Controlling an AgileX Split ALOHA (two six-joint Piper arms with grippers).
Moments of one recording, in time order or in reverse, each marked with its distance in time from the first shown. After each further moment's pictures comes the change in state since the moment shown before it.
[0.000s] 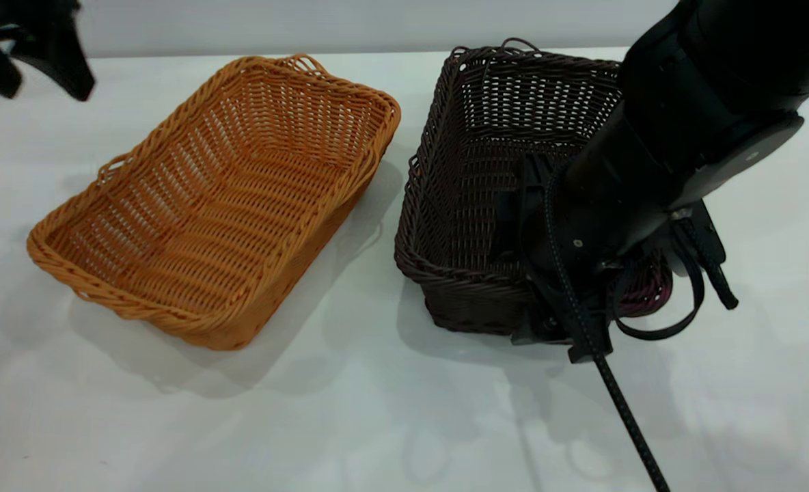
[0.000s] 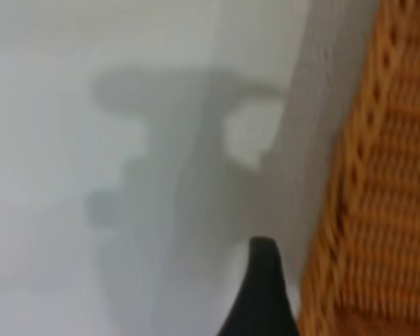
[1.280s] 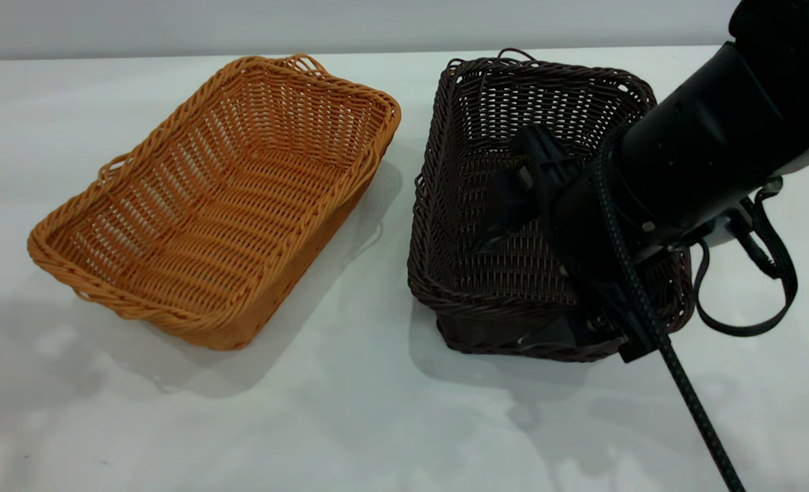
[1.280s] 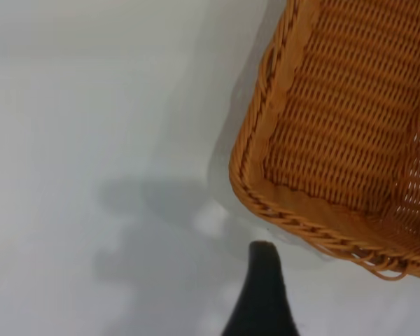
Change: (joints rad) left arm 0.001 -0.717 0.445 0.049 0.088 -0.168; right arm -0.051 -0.186 0.151 -0.011 0.219 -0.259
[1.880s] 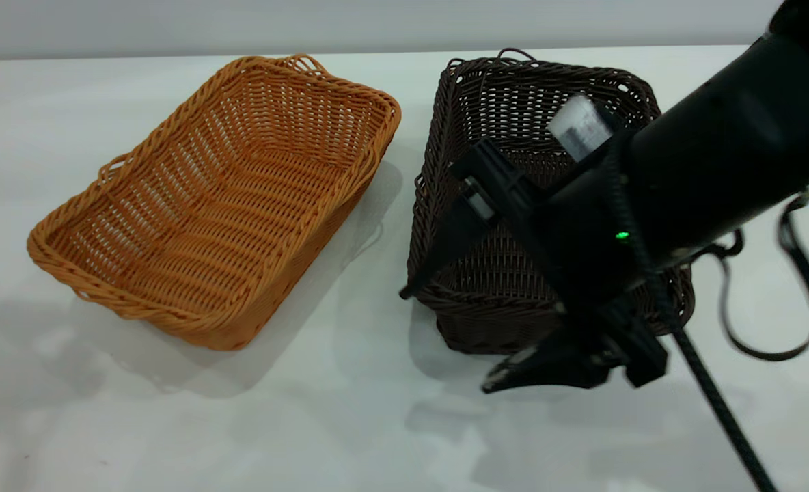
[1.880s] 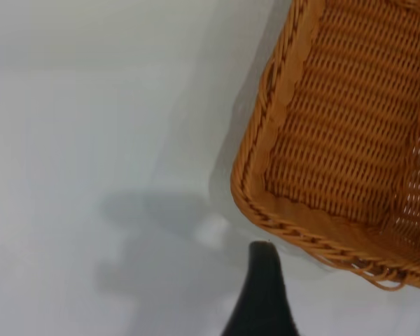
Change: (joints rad) left arm 0.000 -0.031 0.006 0.002 -0.012 0.000; right arm -0.008 -0.033 0.044 -0.052 0.330 -0.394
